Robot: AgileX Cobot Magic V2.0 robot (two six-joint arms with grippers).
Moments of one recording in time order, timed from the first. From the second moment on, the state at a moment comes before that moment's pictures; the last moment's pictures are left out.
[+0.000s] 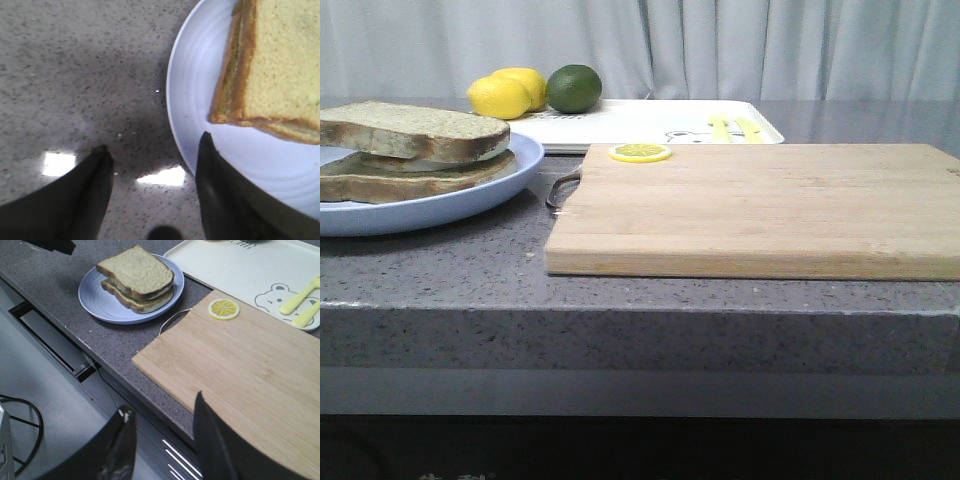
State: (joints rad) left arm 0.11 1.37 -1.23 -0.22 1.08 0.08; right arm 0.38 0.66 -1.03 0.39 1.00 -0.28
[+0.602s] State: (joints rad) left arm 0.14 1.63 -1.23 -0.40 0.99 0.14; right arm 0.38 0.66 -1.03 0.39 1.00 -0.28
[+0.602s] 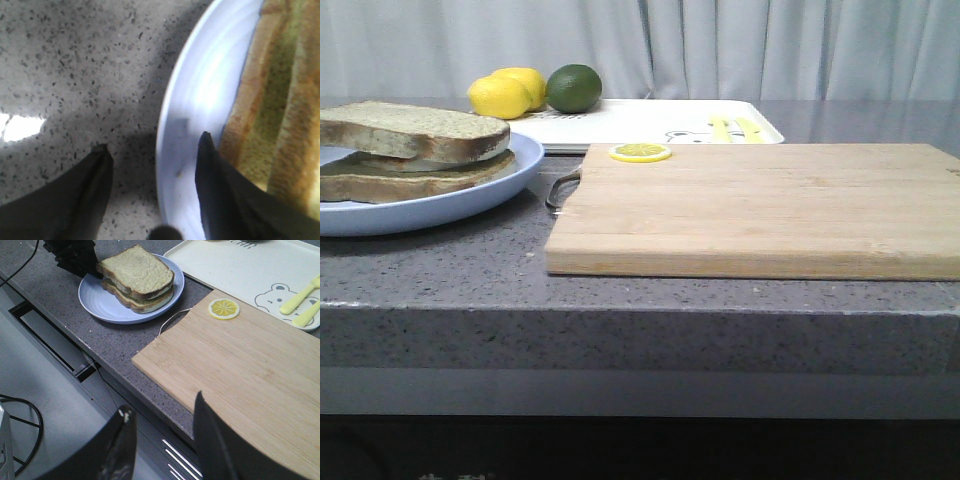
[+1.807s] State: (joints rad) left arm 0.14 1.63 -1.36 -0.65 0.96 0.25; right arm 0.38 0.66 -1.03 0.39 1.00 -0.28
